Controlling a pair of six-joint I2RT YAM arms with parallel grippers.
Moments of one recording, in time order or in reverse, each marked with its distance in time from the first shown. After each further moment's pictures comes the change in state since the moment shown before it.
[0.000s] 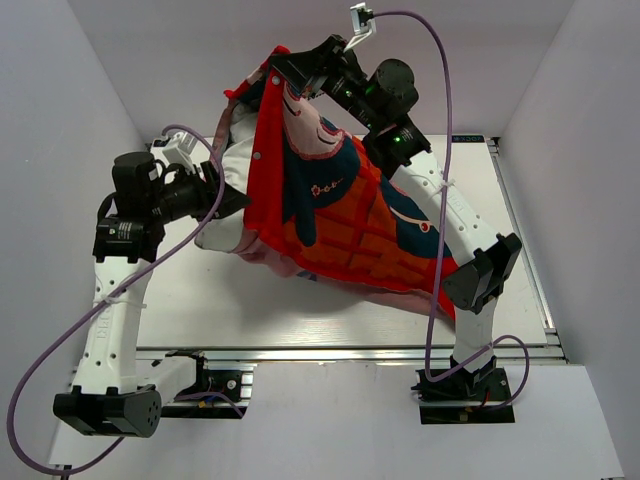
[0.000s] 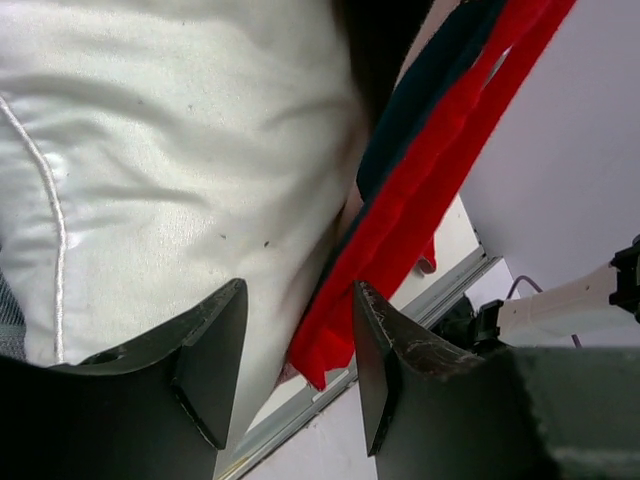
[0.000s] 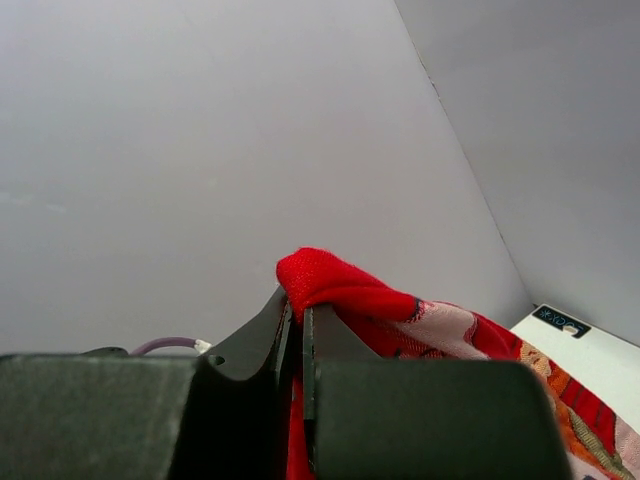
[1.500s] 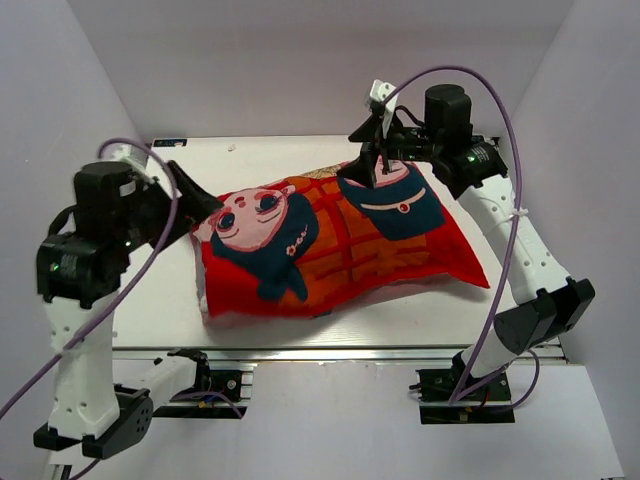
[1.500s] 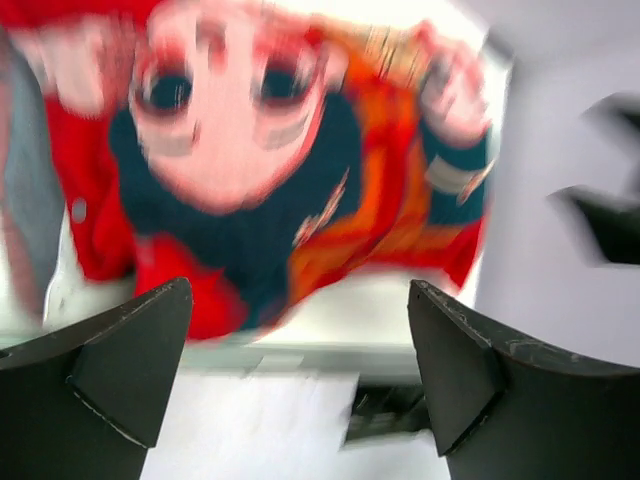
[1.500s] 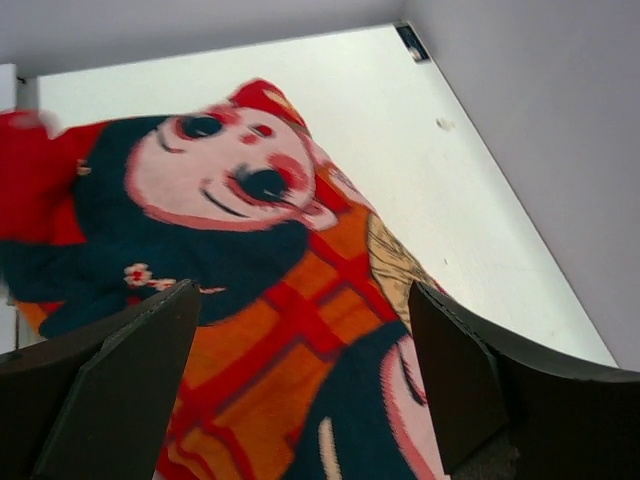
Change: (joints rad) left arm -0.126 -0.016 0.446 -0.619 -0.583 -0.334; right arm -0.221 -0.392 -0.440 -0.721 -0.482 -1.099
